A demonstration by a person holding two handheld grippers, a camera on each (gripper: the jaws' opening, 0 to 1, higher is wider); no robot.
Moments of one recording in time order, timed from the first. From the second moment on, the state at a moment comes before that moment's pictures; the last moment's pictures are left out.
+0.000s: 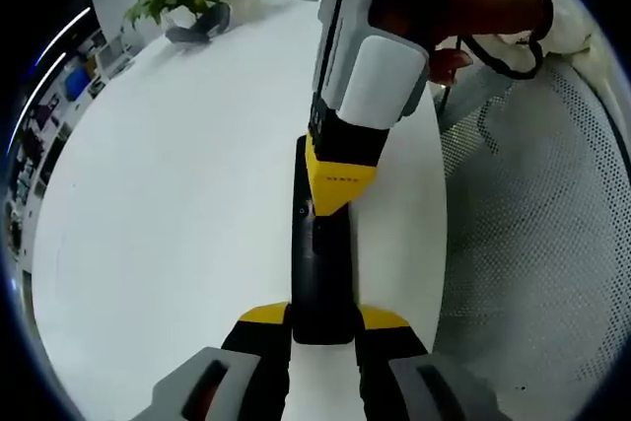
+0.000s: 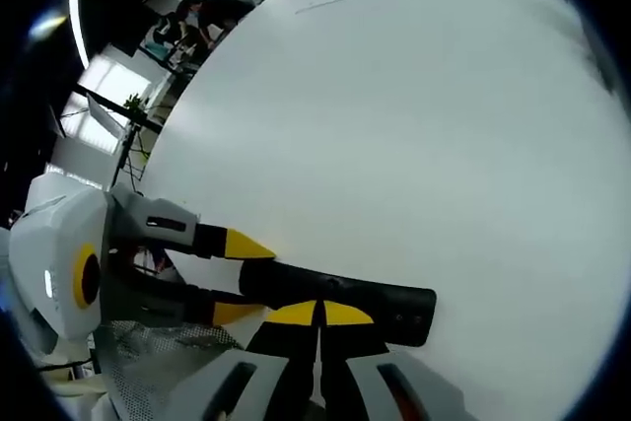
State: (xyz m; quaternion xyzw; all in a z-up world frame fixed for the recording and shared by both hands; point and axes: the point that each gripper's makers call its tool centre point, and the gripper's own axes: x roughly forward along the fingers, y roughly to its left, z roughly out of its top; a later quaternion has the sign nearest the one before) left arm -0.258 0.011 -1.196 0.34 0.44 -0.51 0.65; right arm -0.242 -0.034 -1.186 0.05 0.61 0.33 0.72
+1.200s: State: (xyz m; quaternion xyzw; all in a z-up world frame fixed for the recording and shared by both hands) left arm -0.257 0.011 -1.197 0.34 0.44 -0.52 0.65; right arm -0.256 -0.035 -1.190 -0.03 0.63 0.34 0.70
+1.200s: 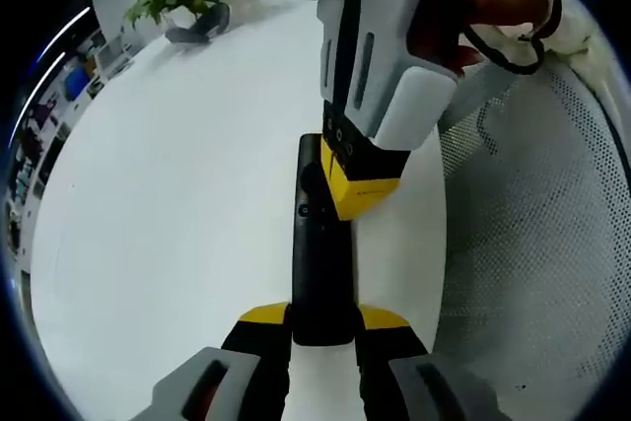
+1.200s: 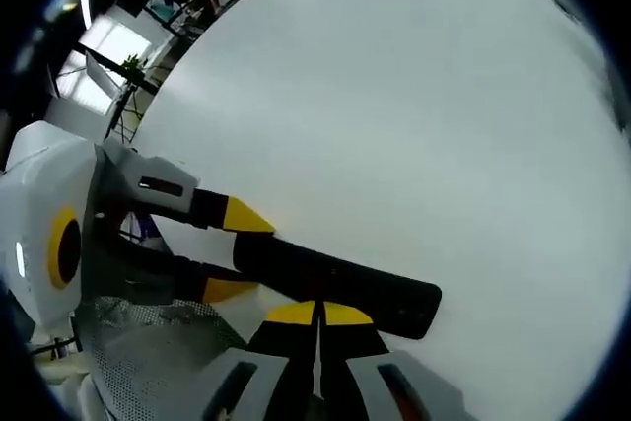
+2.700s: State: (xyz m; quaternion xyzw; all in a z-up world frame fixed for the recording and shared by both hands) left arm -0.258 0.011 -1.196 0.34 0.44 -0.52 0.65; right arm -0.245 -0.021 -1.185 0.02 0.60 0.36 0.72
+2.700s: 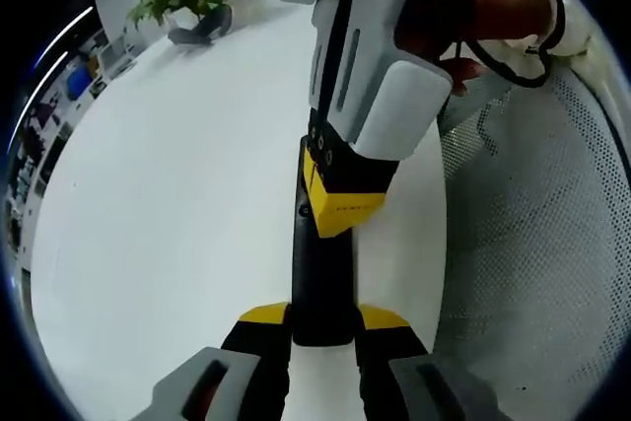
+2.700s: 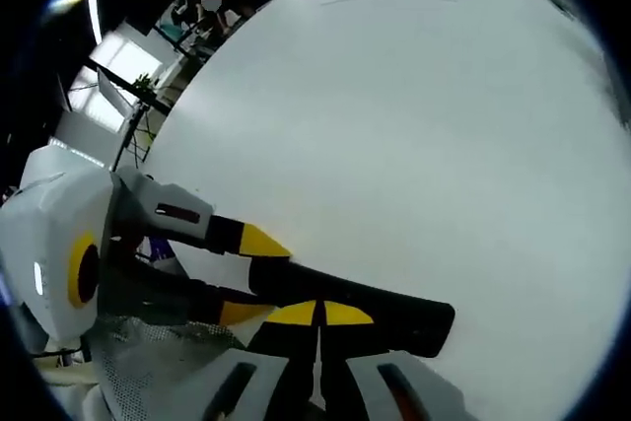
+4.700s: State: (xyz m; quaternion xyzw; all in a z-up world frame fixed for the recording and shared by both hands) left arm -0.258 0.010 -1.197 0.34 0.44 -0.51 0.65; right arm -0.248 -0.009 -1.185 0.03 0.59 0.38 0.71
